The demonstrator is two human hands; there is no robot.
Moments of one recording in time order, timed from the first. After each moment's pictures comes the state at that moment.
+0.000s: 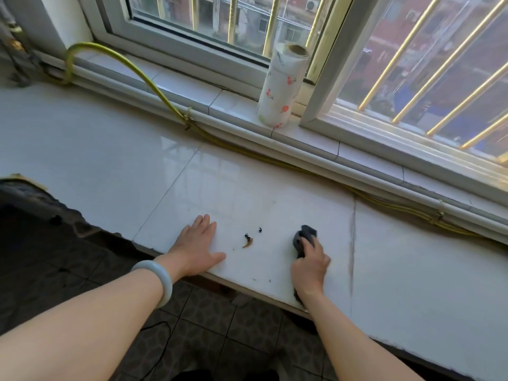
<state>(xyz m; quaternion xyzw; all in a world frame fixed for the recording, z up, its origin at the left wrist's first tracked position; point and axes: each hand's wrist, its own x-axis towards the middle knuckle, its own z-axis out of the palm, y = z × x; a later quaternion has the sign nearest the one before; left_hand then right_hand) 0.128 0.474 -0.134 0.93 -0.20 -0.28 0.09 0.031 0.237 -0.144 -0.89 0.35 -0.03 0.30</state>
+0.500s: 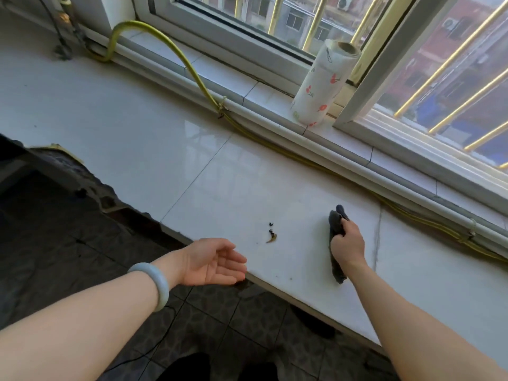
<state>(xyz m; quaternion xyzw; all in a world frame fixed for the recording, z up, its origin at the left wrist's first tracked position) 0.096 0.509 -0.111 0.49 0.21 -0.55 0.64 0.077 0.199 -0.108 -0.88 0.32 -0.01 0.35</state>
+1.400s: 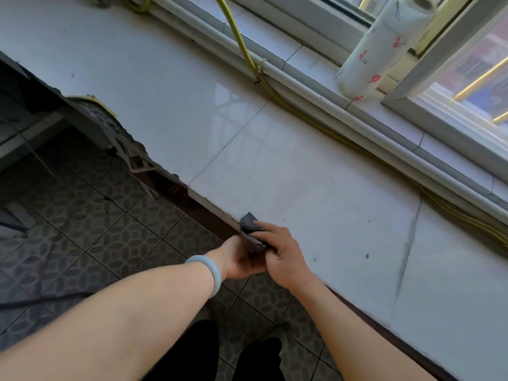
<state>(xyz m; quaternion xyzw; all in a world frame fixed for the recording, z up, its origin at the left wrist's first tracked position) 0.052 0.477 -0.181 0.18 0.37 -0.46 0.79 0.025 0.350 -0.151 -0.90 -0.08 0.06 0.43</state>
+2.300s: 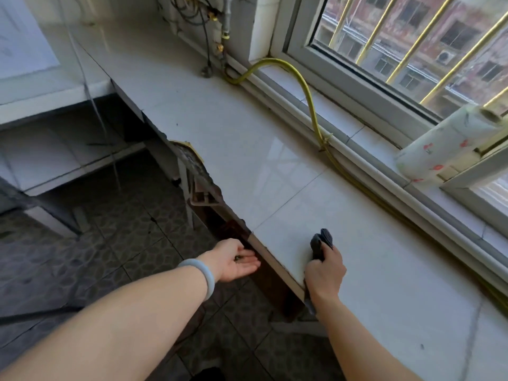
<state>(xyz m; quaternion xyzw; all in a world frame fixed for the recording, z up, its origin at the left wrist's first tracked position) 0.101 0.619 -0.151 0.32 0.46 -0.30 0.77 0.099 0.421 -0.127 -0.90 0.21 0.01 0.38</state>
